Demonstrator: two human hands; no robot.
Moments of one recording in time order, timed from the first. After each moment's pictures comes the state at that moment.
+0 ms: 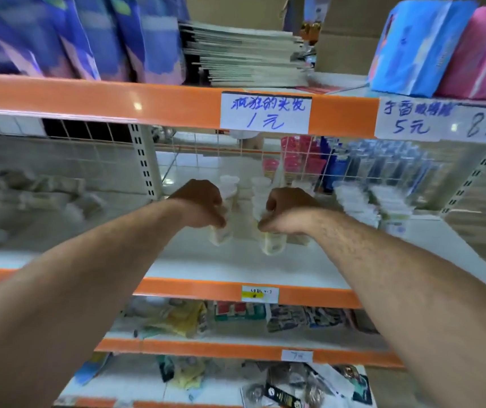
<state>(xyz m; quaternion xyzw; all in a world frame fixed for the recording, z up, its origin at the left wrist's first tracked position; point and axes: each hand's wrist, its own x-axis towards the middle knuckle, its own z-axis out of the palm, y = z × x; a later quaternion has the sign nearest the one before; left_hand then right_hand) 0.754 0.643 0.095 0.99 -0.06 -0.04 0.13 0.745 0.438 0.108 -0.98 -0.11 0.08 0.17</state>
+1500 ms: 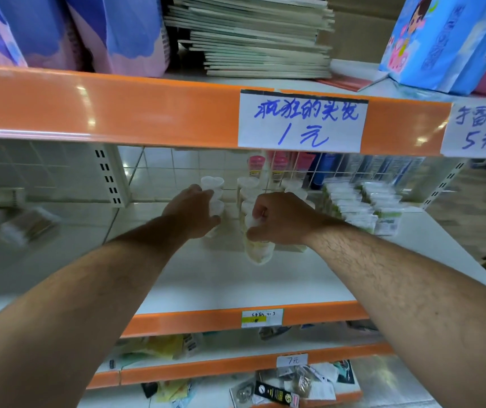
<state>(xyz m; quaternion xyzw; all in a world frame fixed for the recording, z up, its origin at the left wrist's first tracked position) 0.848 0.654 0.017 0.98 -0.11 0.05 0.15 0.791 0.454 0.080 -0.97 -0.13 0.06 0.20</state>
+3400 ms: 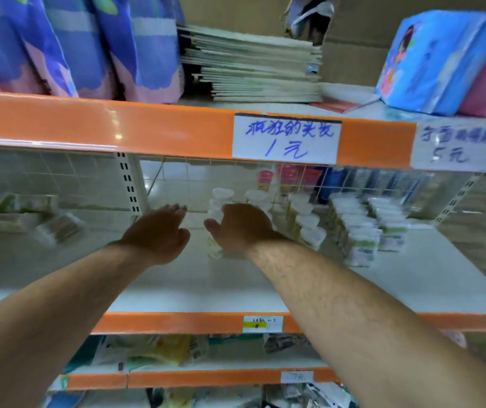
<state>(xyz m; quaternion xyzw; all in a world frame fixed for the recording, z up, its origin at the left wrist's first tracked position) 0.780 0.709 0.042 1.00 -0.07 0.02 0.05 0.802 0.527 0.054 -0.98 -0.14 -0.05 0.11</state>
